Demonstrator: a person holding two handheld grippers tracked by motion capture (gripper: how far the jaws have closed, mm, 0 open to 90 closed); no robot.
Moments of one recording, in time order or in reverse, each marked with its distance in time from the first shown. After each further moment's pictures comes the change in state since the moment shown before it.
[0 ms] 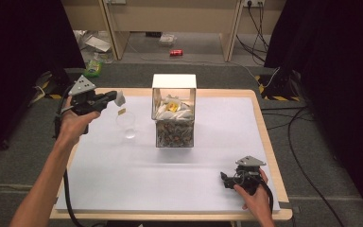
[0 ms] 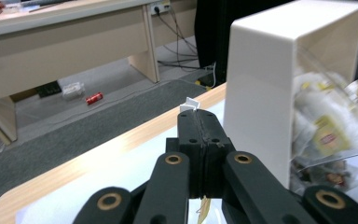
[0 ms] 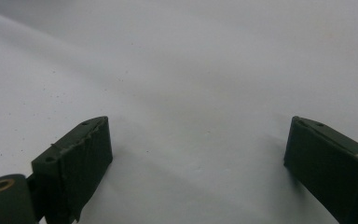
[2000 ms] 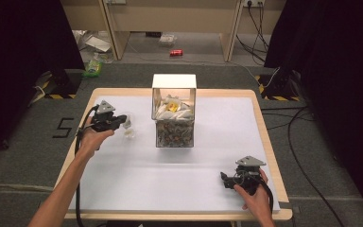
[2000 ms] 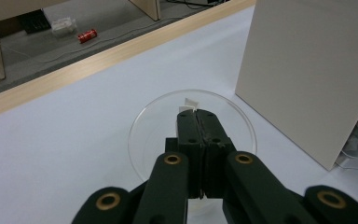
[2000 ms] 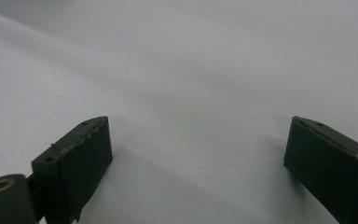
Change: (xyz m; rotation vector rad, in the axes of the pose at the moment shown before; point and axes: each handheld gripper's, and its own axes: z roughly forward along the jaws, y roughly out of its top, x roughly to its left) left arm -0.004 -0.085 0.061 0.228 0.011 -0.025; right arm 0.000 0.000 0.000 -0.002 0.000 0.000
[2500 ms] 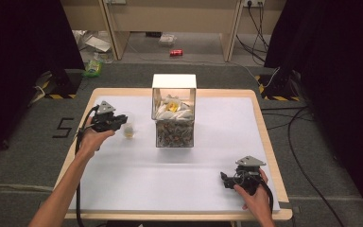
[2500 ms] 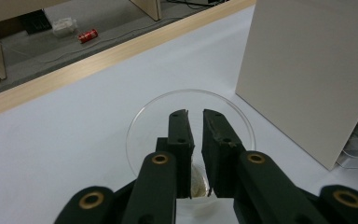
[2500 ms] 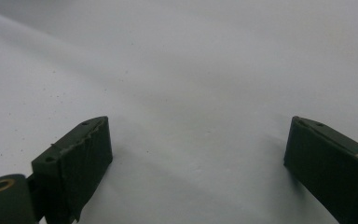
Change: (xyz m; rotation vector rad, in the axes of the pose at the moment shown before) left arm 0.000 0.001 -0.002 -0.009 0.000 -0.001; right arm 0.000 0.000 0.000 0.000 0.000 -0.001
